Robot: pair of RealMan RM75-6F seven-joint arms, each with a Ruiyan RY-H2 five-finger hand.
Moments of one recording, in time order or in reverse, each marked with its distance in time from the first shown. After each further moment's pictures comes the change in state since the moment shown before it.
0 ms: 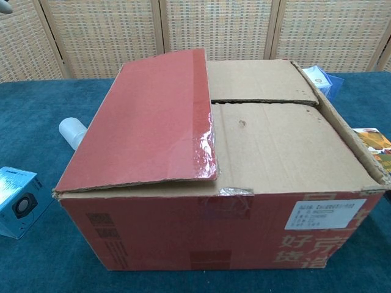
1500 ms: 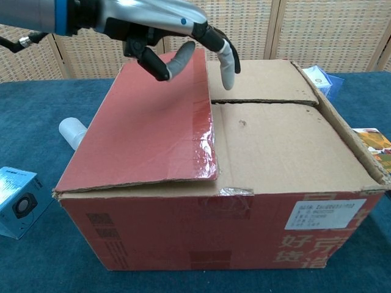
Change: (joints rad) left arm -0.698 -0.324 -0.136 0.131 -0.098 -0.629 -0.223; right arm -0.121 -0.145 -0.022 0.077 0.075 0.079 -0.023
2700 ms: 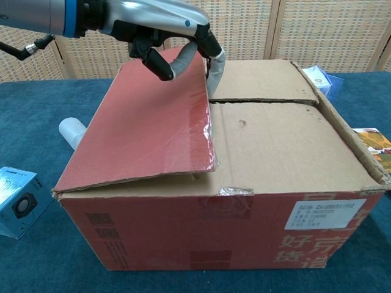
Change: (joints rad) left arm -0.031 0.005 0.033 -0.035 -0.190 0.036 0.173; right arm -0.008 -0.014 0.012 0.017 -0.008 -0.014 0.027
